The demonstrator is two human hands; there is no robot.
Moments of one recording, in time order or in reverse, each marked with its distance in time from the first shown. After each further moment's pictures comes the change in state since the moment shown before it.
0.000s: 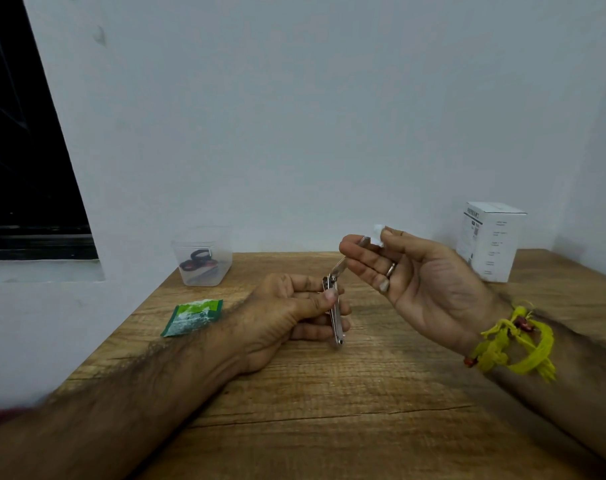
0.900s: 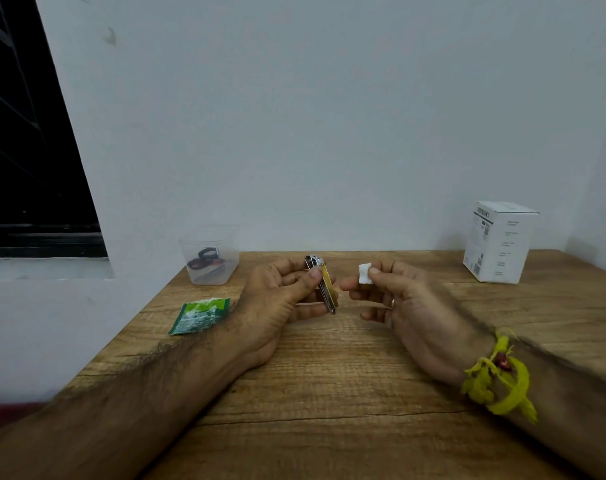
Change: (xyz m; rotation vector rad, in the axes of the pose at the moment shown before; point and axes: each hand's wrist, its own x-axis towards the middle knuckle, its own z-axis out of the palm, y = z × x) left_hand 0.008 -0.005 -0.008 -0.078 0.236 0.196; right_hand -0.007 0.032 -0.005 -0.442 0.149 0.027
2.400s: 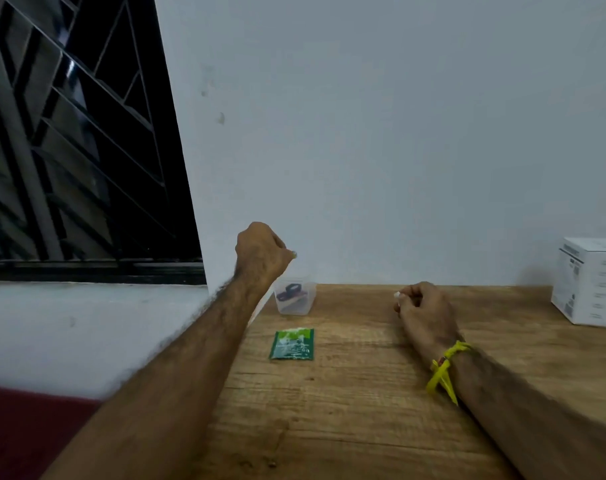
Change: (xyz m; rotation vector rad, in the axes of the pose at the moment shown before) left_hand 0.048 0.127 -0.094 1.117 0.697 0.089; right_hand 0.084 0.039 0.050 -0.538 0.425 -0.232
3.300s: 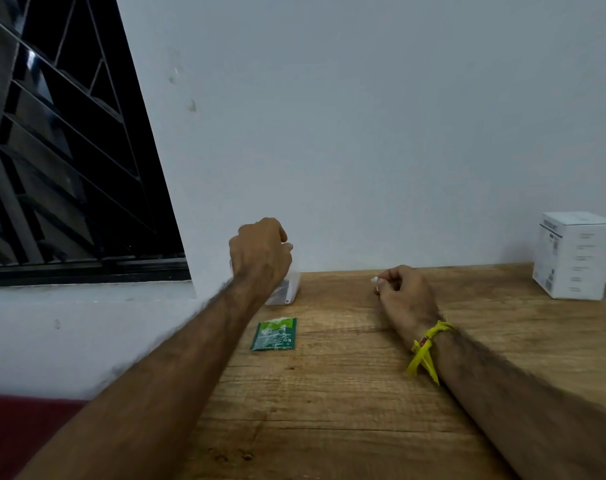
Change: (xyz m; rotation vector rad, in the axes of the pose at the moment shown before) left_hand -0.024 0.010 0.030 0.406 0.074 0.282; right_hand 0.005 0.011 0.004 0.088 -0.031 -0.003
